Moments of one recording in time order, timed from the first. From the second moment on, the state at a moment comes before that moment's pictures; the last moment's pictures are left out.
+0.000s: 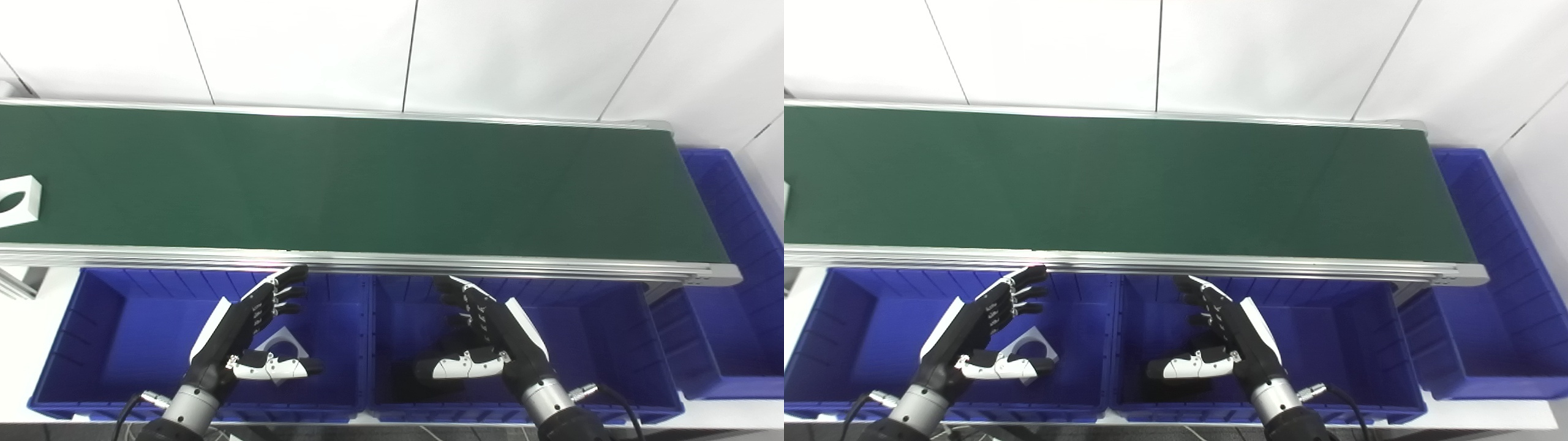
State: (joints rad) left arm 0.30 0.19 -0.18 -0.19 0.04 -0.05 -0.25; right arm 0.34 -0.12 0.22 -0.40 -0.18 0.31 0.16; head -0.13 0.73
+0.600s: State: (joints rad) left arm 0.30 0.19 -0.18 -0.19 0.02 -0.05 -0.25; right arm 0.34 -0.13 0.22 -0.40 -0.18 0.31 0.16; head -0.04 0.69
